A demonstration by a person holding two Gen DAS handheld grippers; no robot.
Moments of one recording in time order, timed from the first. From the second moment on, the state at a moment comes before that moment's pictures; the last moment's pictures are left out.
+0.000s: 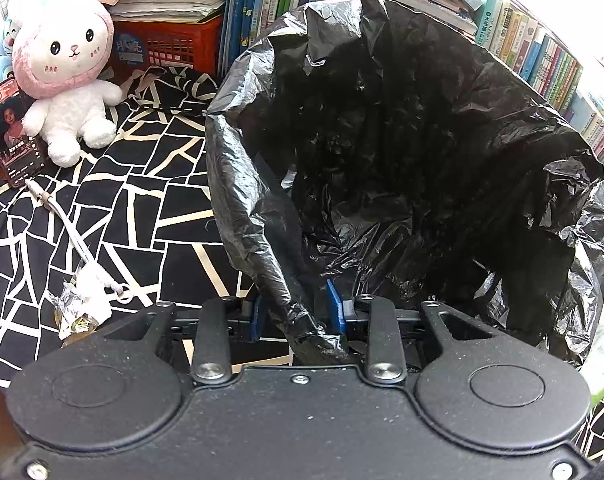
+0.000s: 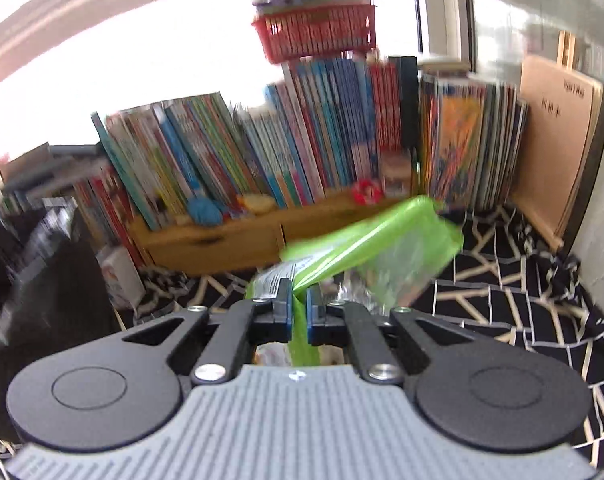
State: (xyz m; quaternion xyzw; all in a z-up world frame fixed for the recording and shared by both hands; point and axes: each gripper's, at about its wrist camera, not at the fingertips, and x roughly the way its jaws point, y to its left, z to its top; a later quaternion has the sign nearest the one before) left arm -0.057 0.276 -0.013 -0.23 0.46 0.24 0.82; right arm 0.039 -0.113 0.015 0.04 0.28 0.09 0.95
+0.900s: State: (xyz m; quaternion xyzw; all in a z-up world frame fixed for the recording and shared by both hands) left arm -0.054 0.279 -0.012 -0.22 0.47 0.23 0.82; right arm -0.003 -0.045 0.178 0.08 0.17 0.21 0.96
